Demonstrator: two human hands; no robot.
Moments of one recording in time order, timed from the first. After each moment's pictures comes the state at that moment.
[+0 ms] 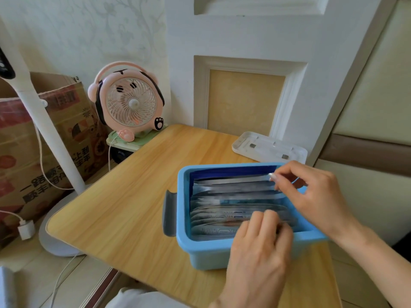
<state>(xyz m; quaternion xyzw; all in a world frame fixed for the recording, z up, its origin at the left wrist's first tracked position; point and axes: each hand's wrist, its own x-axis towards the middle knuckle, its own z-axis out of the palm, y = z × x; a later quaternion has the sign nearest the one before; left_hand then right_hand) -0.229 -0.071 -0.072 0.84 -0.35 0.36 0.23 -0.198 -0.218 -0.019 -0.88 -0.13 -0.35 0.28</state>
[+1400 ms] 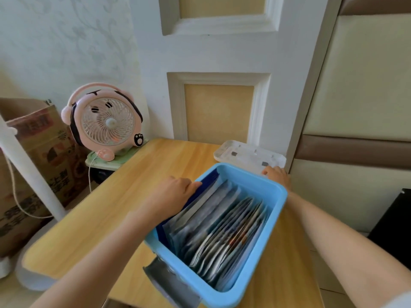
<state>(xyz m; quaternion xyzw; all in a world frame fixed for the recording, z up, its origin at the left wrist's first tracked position) -0.087 -0.009 -0.028 0.93 -0.32 0.02 0.19 -0.059 -0.340 -0.126 -0.97 0.20 -0.10 0.12</state>
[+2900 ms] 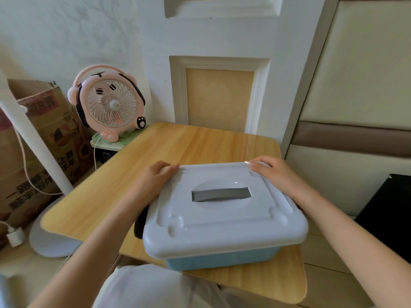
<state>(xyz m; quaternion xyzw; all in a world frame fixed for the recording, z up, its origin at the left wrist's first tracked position) -0.150 0.033 -0.015 0.86 -0.10 -0.07 0.49 -0.200 -0.244 -0.032 -0.87 0.09 -0.11 0.47</state>
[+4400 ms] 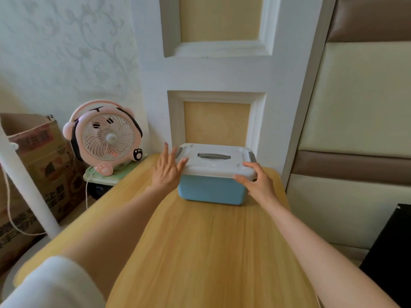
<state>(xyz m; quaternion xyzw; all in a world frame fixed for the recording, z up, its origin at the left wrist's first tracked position) 0.030 -0.033 -0.038 0.92 -0.20 0.12 0.31 -0.083 -0.263 -0.065 -0.82 0.11 -0.26 0.51</state>
